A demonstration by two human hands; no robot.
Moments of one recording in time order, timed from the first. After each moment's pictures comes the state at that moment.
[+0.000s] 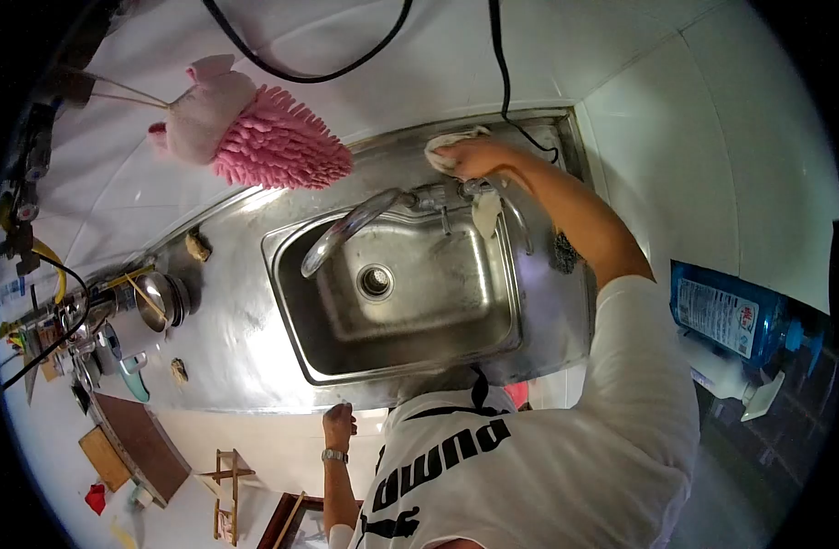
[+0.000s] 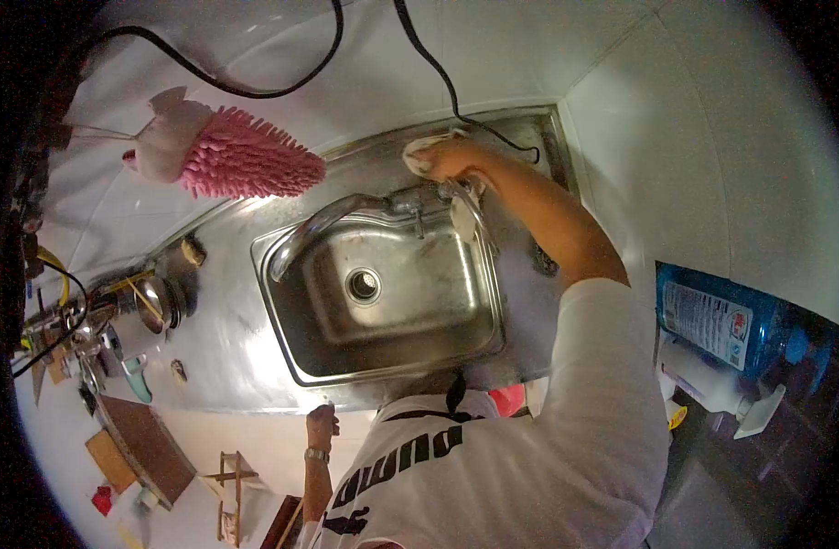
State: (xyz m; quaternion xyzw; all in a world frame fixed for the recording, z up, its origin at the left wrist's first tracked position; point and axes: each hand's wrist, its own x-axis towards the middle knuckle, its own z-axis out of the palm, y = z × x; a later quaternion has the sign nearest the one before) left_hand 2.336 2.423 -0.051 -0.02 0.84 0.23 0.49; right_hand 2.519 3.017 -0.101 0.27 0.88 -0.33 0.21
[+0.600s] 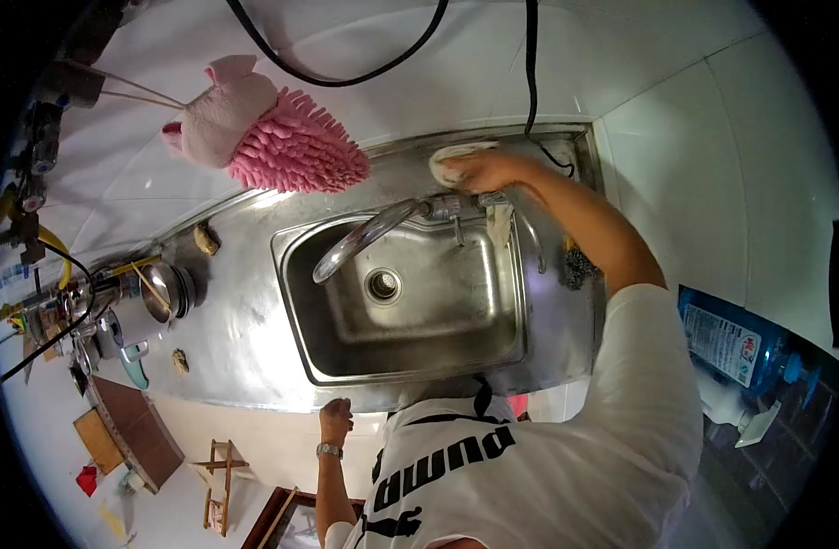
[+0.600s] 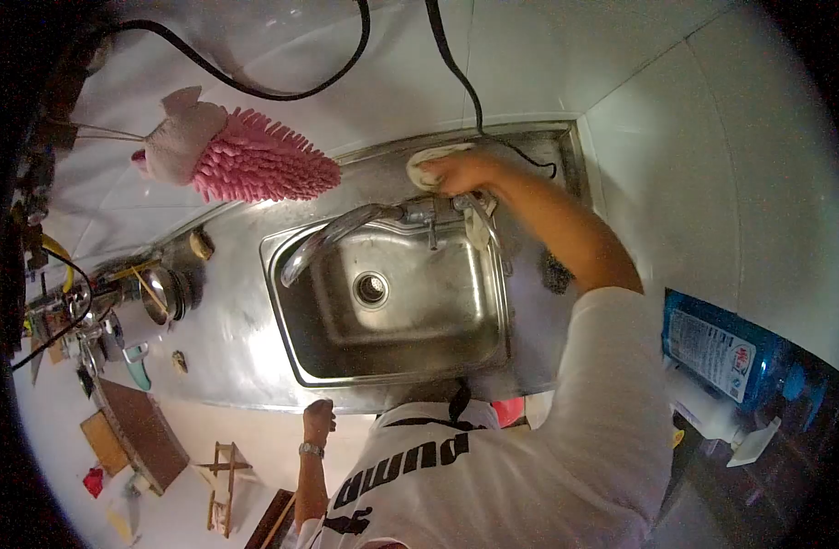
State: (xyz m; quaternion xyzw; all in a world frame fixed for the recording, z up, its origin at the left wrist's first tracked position) left_hand 2.323 2.440 -0.055 0.03 0.84 0.21 0.50; right_hand 2.505 3.016 -0.110 0.23 0.88 -0.33 0.25
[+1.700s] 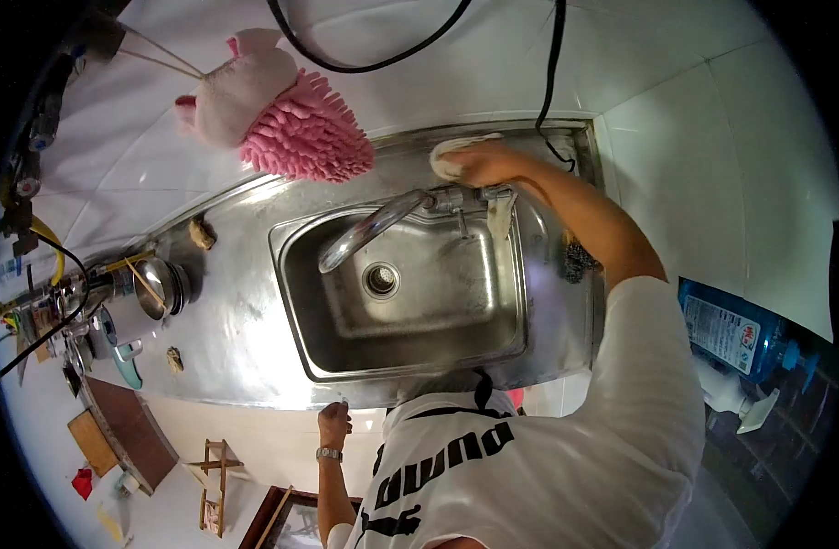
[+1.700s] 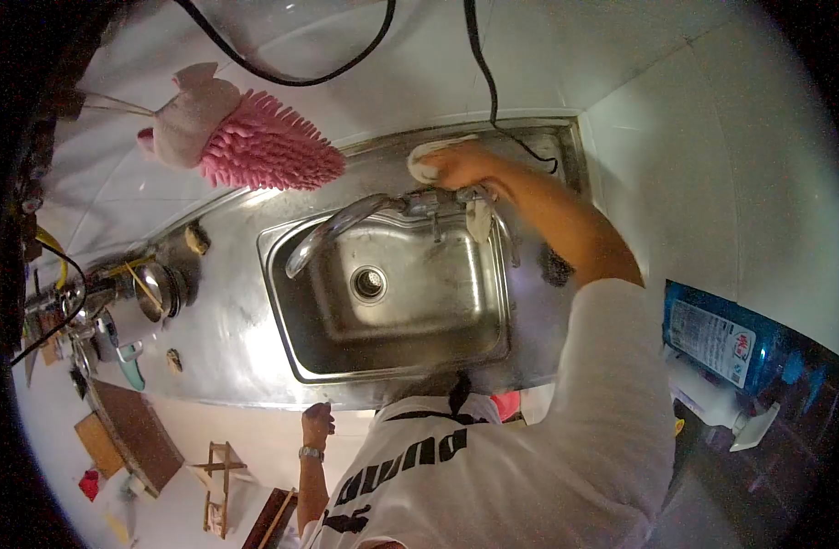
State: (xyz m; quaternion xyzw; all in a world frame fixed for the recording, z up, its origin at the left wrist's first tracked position) left_hand 2.322 2.425 -0.048 0.01 0.84 0.22 0.49; right_hand 2.497 3.006 -0.070 0.19 0.91 -0.30 0.21
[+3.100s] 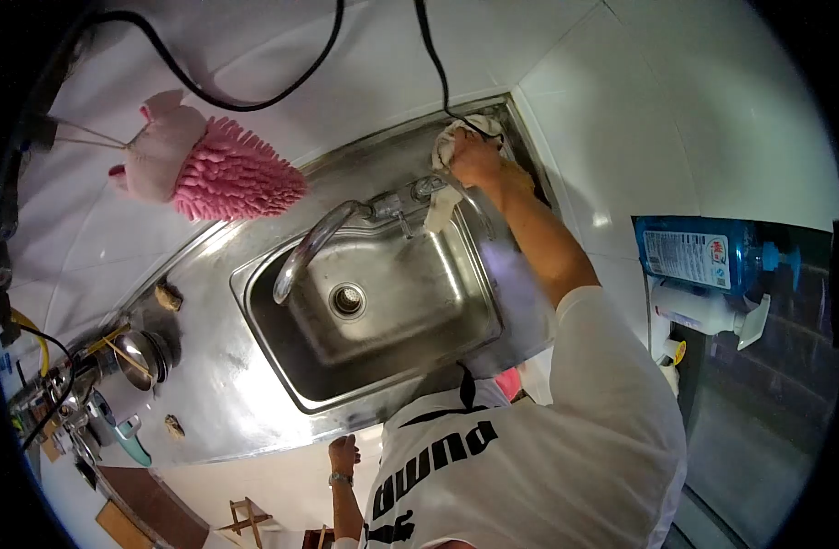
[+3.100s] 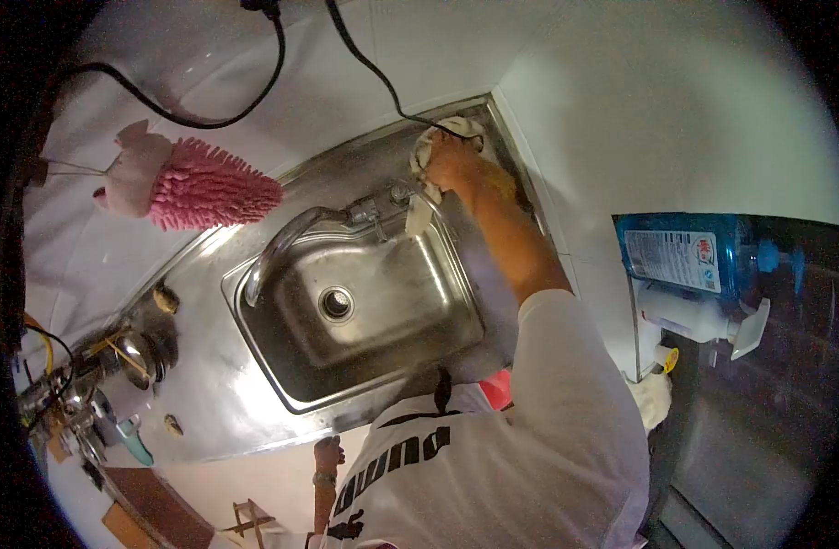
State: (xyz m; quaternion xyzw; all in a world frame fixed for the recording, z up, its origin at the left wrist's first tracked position) left_hand 2.315 2.362 -0.099 -0.03 0.82 0.14 0.55; right_hand 2.580 2.983 -0.098 0.61 0.77 -0.13 0.15
